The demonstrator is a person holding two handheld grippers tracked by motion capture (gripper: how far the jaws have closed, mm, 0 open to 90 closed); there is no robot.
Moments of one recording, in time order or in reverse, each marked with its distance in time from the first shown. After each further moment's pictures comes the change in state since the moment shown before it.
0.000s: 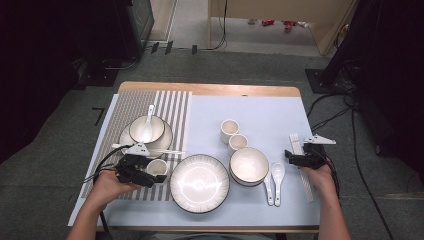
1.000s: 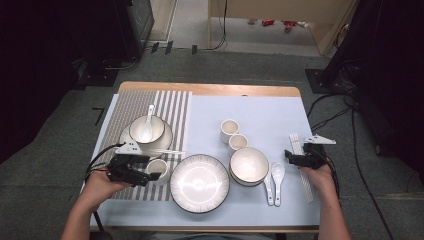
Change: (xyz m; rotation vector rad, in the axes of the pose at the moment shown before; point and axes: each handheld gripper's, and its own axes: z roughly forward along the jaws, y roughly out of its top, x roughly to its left) left arm -0.002 0.000 -0.026 -0.058 0.047 0.007; right arm 0.000 0.000 0.000 0.000 0.000 0.001
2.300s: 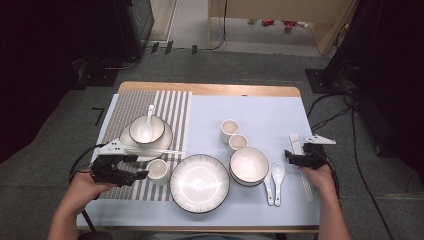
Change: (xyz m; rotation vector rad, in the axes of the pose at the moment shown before) left arm 0.015 -0.016 -0.028 -0.046 0.014 -0.012; right arm 0.000 0.000 0.000 0.000 -0.002 0.000
